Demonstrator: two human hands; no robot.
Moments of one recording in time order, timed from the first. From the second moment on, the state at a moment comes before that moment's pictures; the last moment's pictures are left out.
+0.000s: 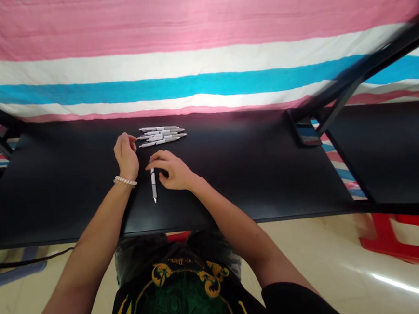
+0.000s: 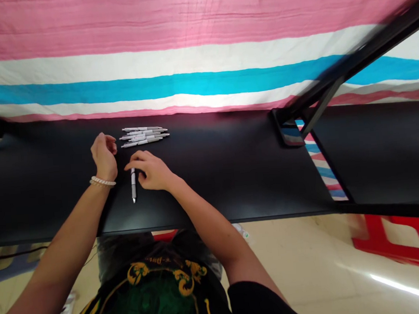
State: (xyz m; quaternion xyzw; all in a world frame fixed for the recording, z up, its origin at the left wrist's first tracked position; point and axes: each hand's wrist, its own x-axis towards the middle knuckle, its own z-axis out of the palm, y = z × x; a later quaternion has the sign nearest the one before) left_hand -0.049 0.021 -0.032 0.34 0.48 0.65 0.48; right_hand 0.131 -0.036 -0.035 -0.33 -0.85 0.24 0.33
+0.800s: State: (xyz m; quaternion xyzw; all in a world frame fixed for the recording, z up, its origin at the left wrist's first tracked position) left_hand -0.021 -0.006 -0.014 0.46 0.33 0.57 0.60; right_hand 0.130 -0.031 -0.040 -0.48 -0.77 0.17 0.39
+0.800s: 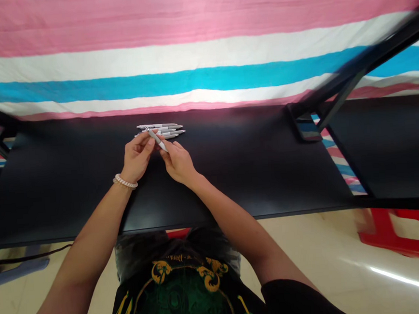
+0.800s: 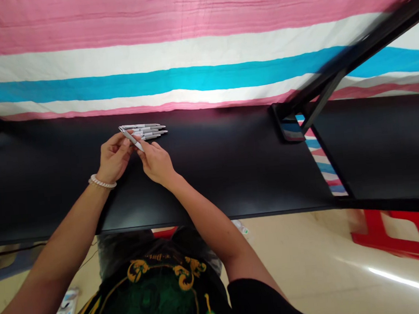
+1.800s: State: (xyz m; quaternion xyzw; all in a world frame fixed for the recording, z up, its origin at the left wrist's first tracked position) left_hand -0.039 0.009 -0.015 0.35 0.37 0.61 0.61; right_hand 0.130 -0.022 -0.037 -0.47 -0.52 0.44 0.56
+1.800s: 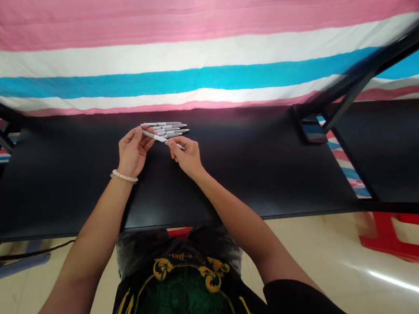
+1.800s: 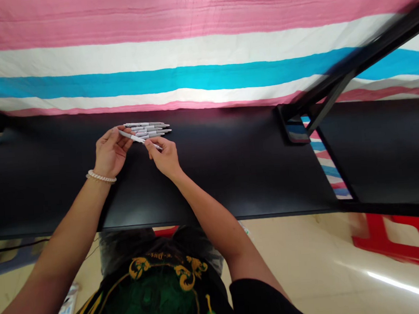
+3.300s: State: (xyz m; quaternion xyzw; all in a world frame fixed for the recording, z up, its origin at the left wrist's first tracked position) left_hand -0.036 0.012 -0.018 0.38 0.41 0.63 0.54; right_hand 0.126 -0.031 -0.030 -0.38 -0.58 0.57 0.44
